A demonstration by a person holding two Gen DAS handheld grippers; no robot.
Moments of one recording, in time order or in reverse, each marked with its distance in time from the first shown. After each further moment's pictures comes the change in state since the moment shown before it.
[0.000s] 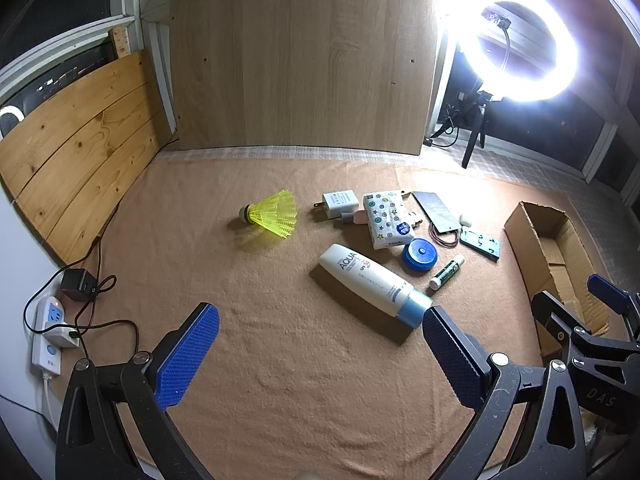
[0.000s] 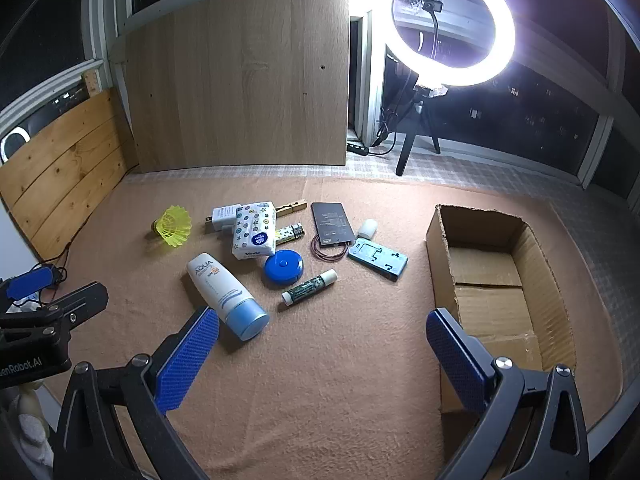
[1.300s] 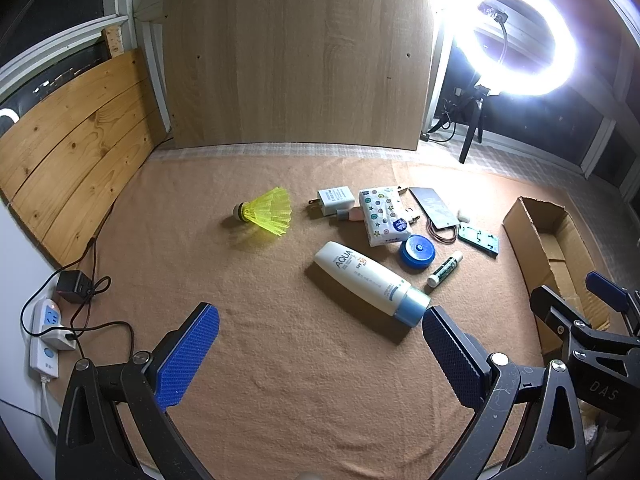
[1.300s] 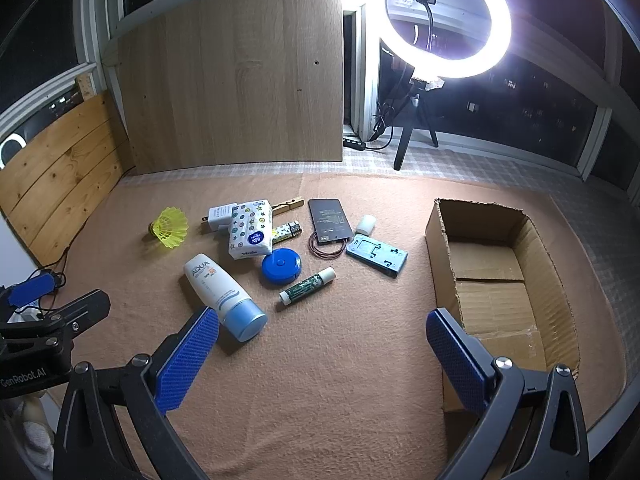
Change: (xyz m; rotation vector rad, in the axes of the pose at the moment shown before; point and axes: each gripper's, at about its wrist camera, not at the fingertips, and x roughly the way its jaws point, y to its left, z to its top) left arm 0.004 -0.001 0.001 0.015 0.009 -0.012; right arm 0.004 -0.002 0.001 0.022 0.013 0.001
